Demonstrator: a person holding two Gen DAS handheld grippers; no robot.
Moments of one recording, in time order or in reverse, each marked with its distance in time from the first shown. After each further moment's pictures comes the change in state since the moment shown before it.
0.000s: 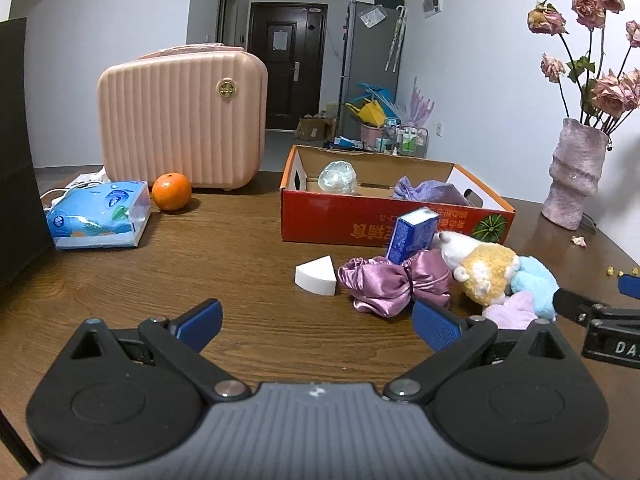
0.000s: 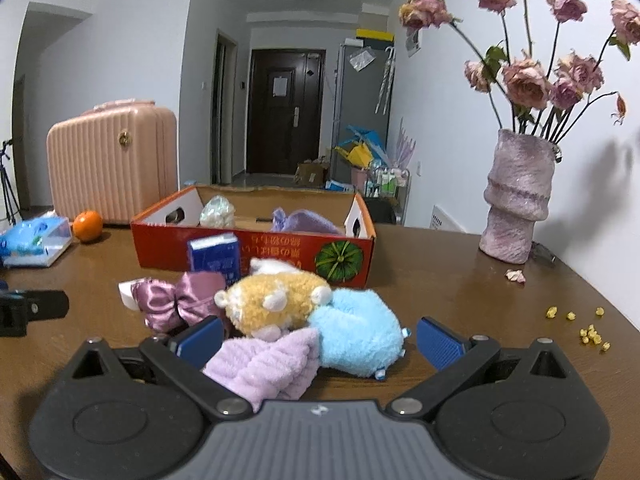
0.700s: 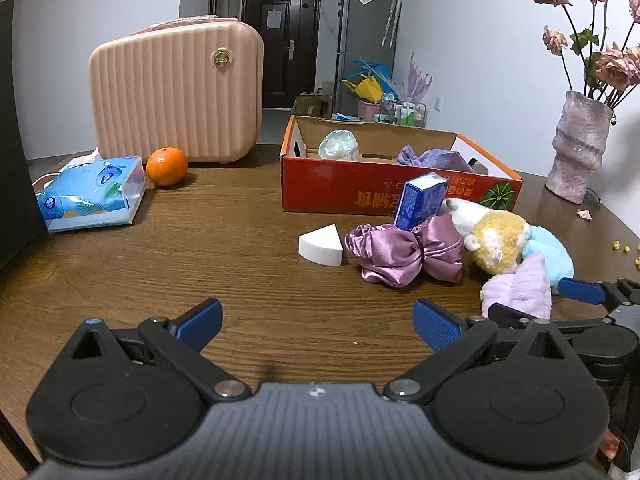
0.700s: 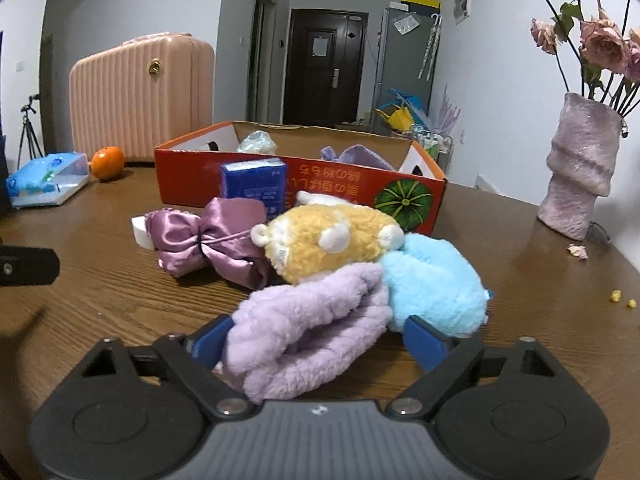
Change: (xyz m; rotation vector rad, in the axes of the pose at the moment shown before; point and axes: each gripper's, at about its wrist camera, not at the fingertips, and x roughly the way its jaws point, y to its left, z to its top) left arm 0.015 0.005 -0.011 0.023 0.066 -0.003; right arm 0.057 0.028 -0.026 -0.070 0.107 0.105
